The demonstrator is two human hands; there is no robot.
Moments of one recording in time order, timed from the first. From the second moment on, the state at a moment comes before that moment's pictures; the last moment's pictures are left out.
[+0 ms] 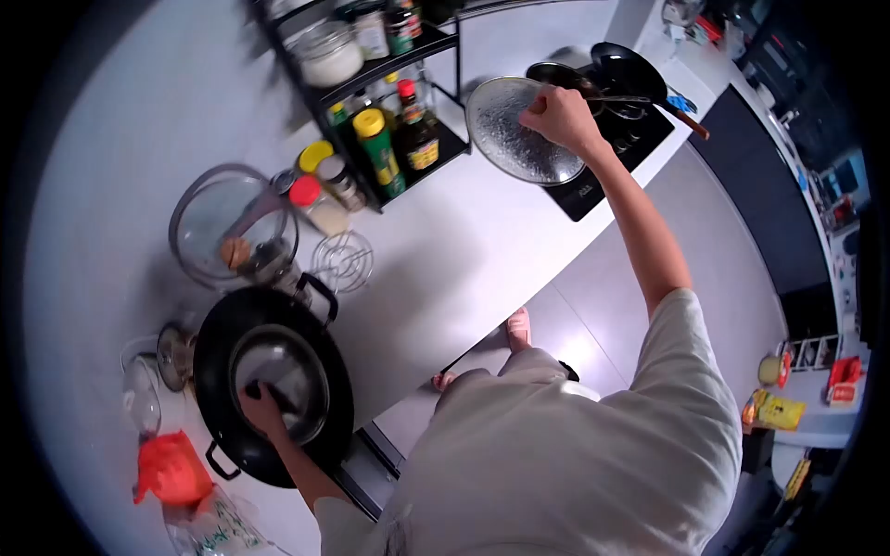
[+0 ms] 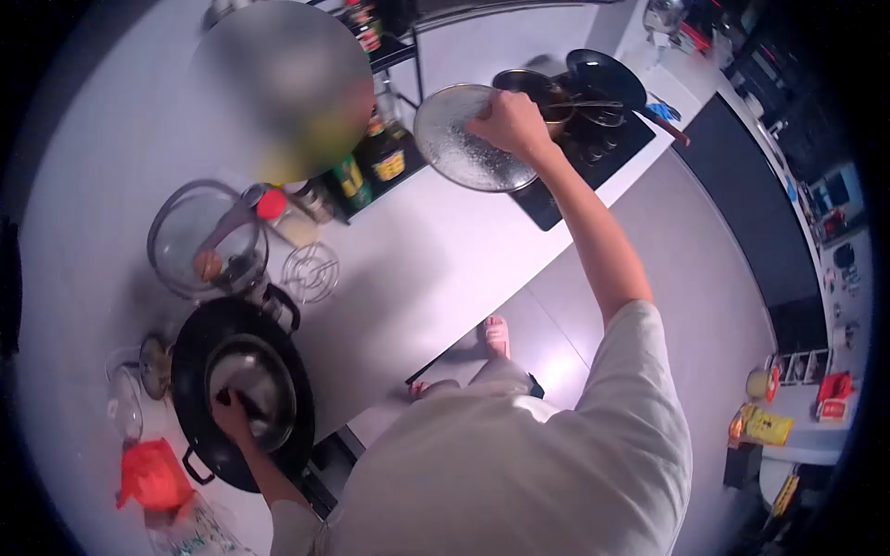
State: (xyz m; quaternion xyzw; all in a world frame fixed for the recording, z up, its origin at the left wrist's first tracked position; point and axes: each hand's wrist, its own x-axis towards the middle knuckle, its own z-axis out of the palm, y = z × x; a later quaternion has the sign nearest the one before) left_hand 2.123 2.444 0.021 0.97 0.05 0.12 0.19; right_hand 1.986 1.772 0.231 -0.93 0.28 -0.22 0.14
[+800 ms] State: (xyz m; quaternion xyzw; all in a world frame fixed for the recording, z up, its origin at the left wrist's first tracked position) left_hand 2.048 2.039 0.057 0.92 -0.03 0.19 0.35; right_hand 2.038 1.450 0.125 -0.94 0.29 -0.13 0.12
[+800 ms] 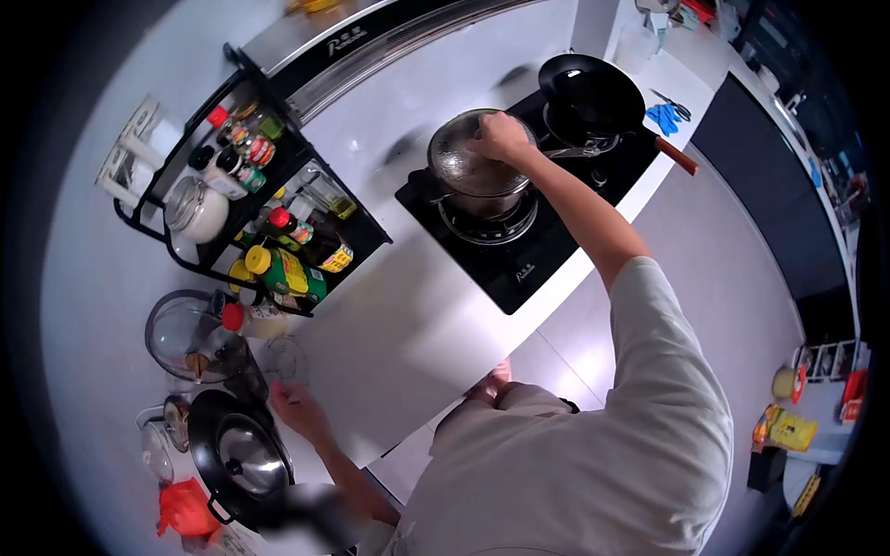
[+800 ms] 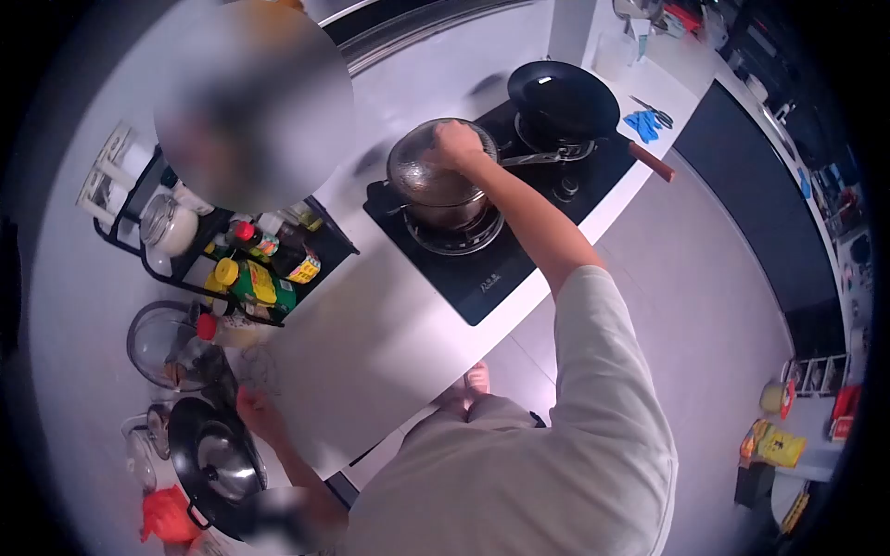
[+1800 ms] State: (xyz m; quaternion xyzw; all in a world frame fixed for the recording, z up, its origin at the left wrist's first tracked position) left_hand 1.738 1.500 0.013 0.60 -0.60 -0.36 0.39; right_hand 1.505 1.398 0.050 -0.88 0.33 -0.26 0.22
